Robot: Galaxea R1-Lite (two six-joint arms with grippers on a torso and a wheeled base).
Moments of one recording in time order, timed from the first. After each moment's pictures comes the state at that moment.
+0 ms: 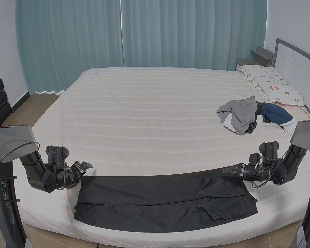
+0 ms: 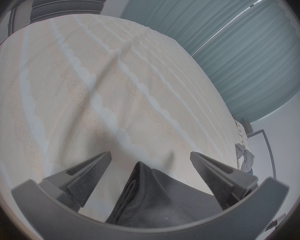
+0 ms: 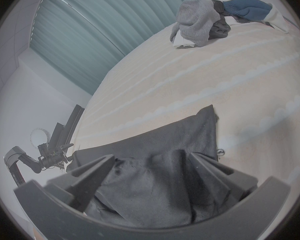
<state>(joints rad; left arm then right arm) 0.00 2.30 -0.69 -0.85 -0.11 -0.80 0.03 2.28 -0.68 -0.85 0.46 0.37</state>
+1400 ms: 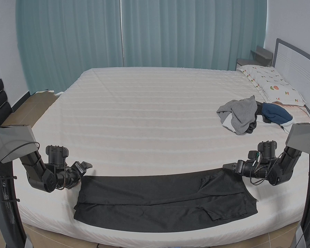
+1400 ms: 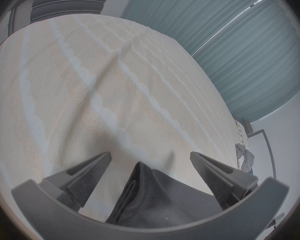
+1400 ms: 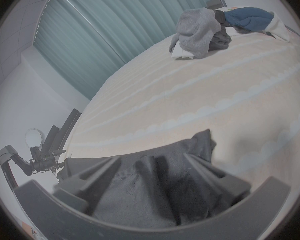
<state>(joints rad) 0.00 2.30 -0.69 -0.85 -0.11 -0.80 0.02 2.35 -0.75 -0.96 0.41 0.36</state>
